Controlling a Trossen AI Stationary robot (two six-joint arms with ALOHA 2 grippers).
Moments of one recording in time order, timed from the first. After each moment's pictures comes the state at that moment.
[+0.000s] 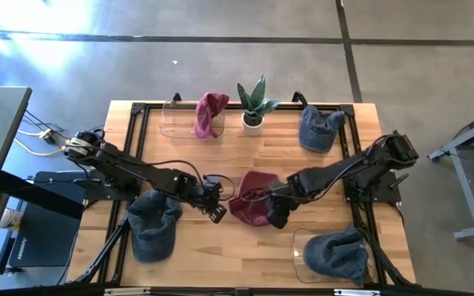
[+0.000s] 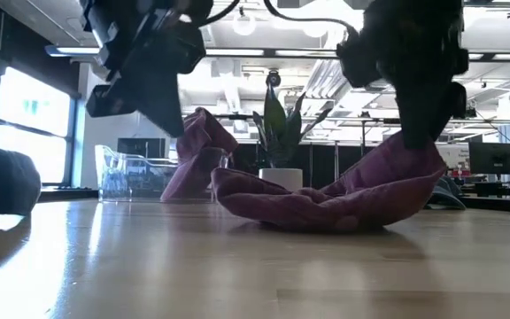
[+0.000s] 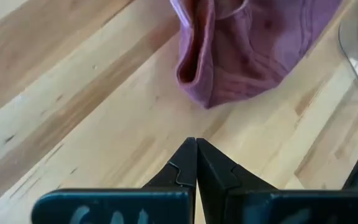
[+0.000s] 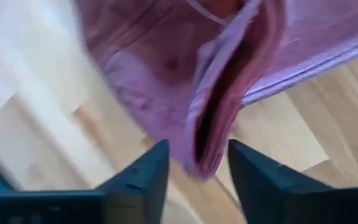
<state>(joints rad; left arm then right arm) -0.31 1.55 1.03 -0.46 -0.13 -1.11 0.28 1.63 1.12 -0.78 -0.09 0.96</state>
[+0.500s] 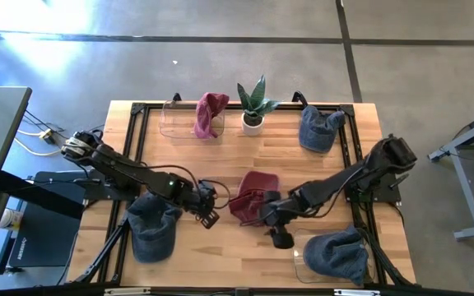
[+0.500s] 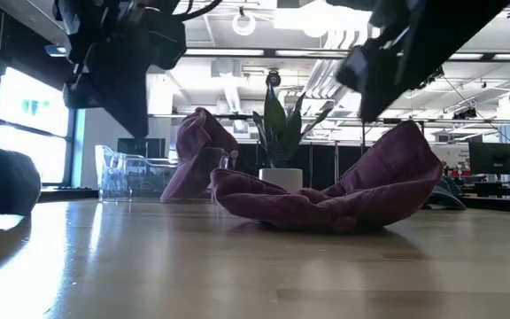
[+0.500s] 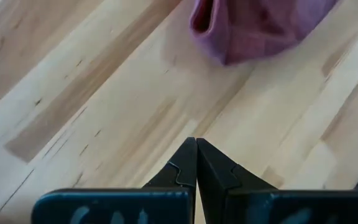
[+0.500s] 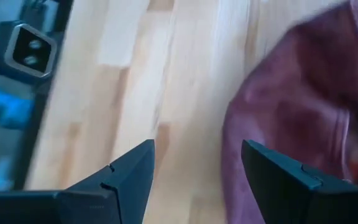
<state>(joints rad) -0.37 1.53 1.03 -0.58 -0.13 -1.10 0.39 1.67 1.12 -0.41 -0.05 0.32</state>
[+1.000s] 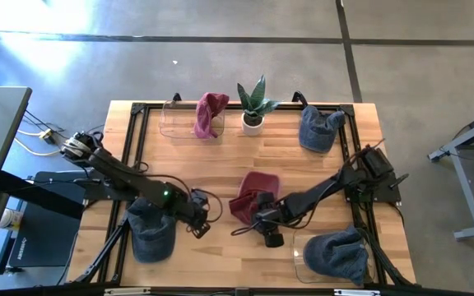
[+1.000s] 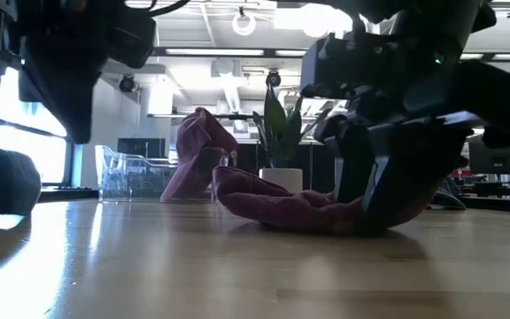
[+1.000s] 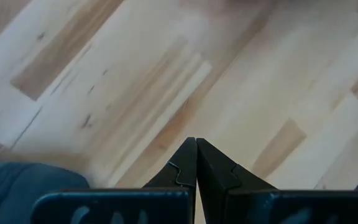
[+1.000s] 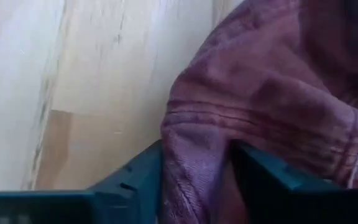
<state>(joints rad) -0.48 1.53 1.03 -0.69 -0.12 -1.19 0.39 1.92 1.12 -0.34 0.12 0.21</state>
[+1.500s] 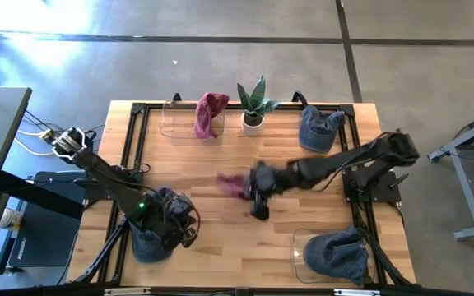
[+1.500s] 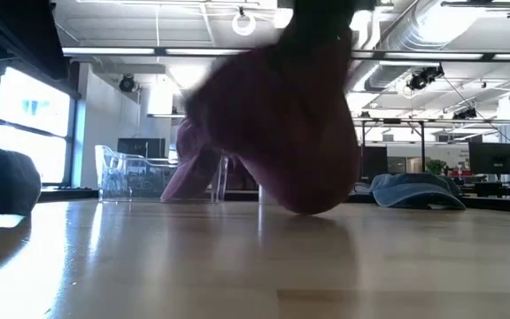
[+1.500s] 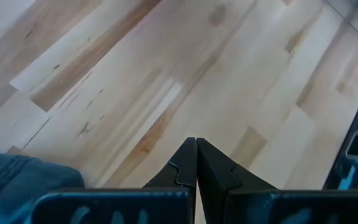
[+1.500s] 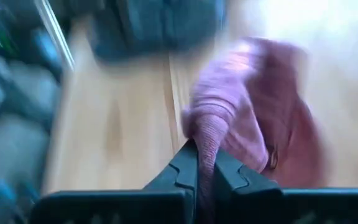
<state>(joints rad) -0.70 1.42 1.03 -0.71 -0.46 -1.33 0.19 1.60 1.22 -0.28 0.04 0.42</state>
